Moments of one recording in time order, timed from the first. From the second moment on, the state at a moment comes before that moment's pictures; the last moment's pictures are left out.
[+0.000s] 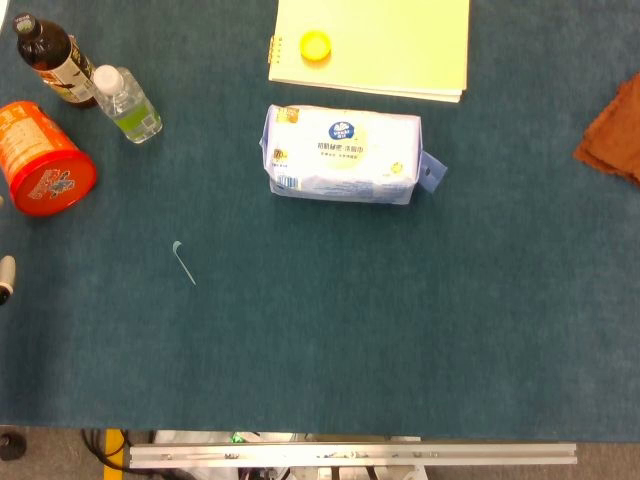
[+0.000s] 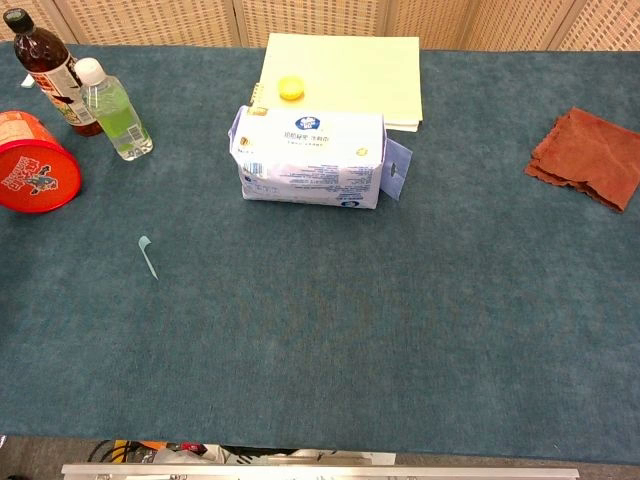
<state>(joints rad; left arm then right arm) -0.06 -1.15 -0.05 -1.77 1.41 1.50 0.31 0.08 -1.07 0.03 -1.59 -1.60 1.50 -0.09</state>
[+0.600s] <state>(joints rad) -0.08 -1.14 -0.03 -1.76 1.46 1.49 0.28 0.08 -1.06 0.04 -1.58 -1.63 1.53 -0.07</state>
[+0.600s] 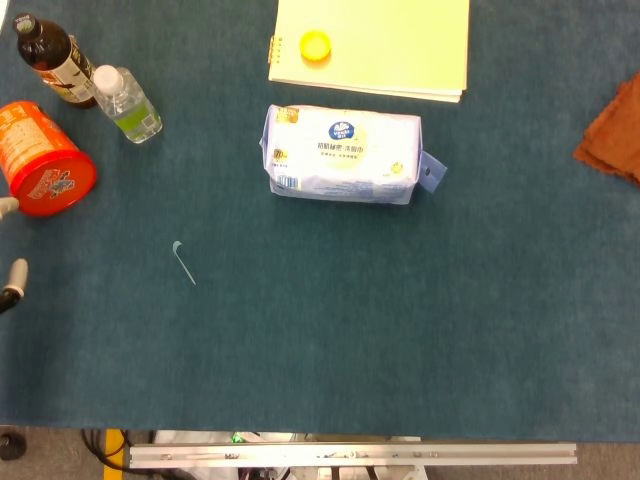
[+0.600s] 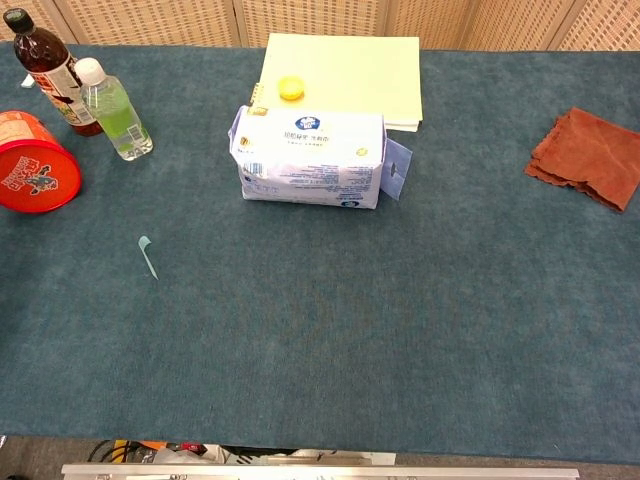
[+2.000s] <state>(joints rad) -0.48 -1.27 0.09 -1.27 1.90 1.15 -0.14 0.12 -1.00 0.07 -1.67 -1.61 1.52 -0.15</state>
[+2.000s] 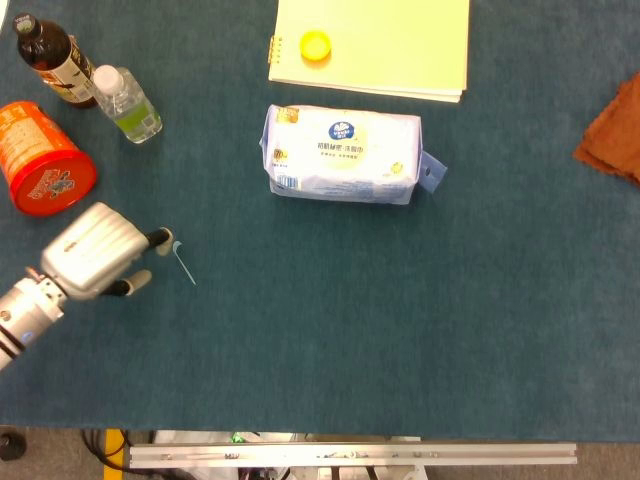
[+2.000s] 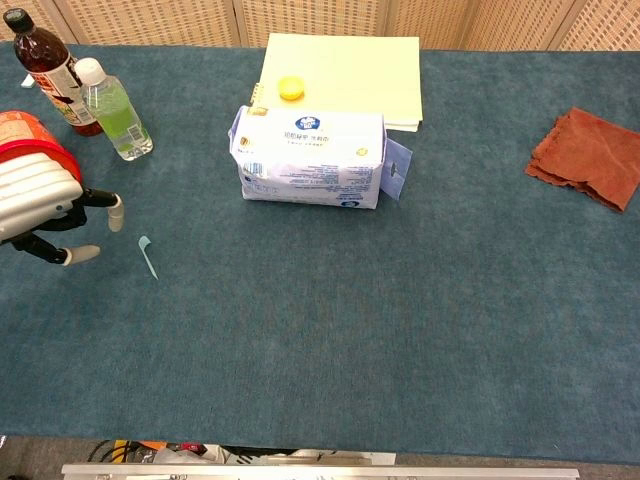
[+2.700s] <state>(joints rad) -0.58 -1.41 0.17 -1.10 1.93 1.13 -0.11 0.12 -1.01 0.07 -1.68 -1.60 1.52 -0.17</state>
